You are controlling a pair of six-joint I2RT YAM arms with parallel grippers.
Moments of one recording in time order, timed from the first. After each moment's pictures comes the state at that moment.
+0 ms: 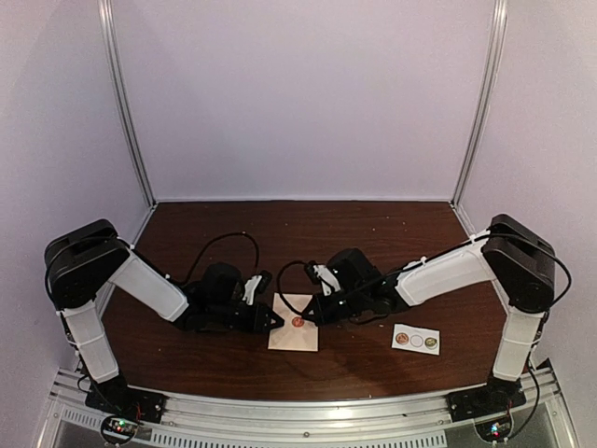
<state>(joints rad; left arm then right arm) -0.81 1.83 0.62 0.55 0.42 -0.62 0.93 1.88 0.97 0.14 -0.25 0.59</state>
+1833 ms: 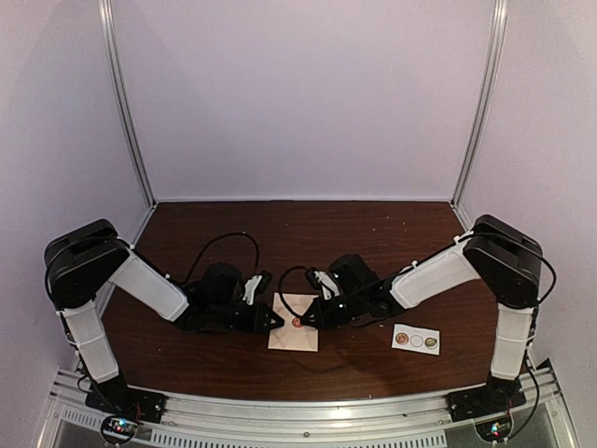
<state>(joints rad) -0.81 1.83 0.62 0.54 0.41 -0.62 0.89 1.95 0.95 0.23 -0.34 0.64</state>
